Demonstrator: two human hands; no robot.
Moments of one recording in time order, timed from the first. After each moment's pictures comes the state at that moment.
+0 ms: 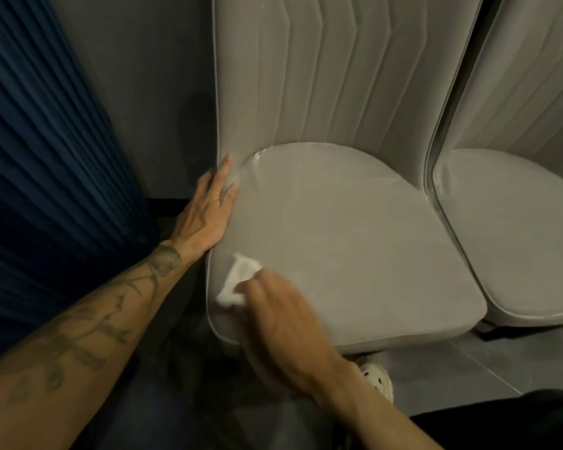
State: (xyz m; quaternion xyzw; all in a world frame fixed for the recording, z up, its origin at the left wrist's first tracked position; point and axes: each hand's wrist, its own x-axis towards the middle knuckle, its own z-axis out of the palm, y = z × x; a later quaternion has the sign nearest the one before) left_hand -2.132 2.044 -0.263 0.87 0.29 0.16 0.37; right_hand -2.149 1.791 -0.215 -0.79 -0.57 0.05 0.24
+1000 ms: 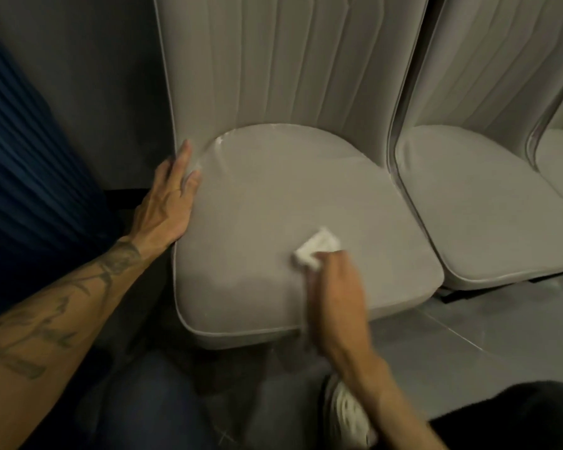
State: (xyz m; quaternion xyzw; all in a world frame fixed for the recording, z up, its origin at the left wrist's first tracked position) left_hand -2.132 2.046 -0.264 0.87 0.29 0.16 0.36; right_hand -2.100 1.731 -0.236 -0.89 -0.34 -0.12 0.26
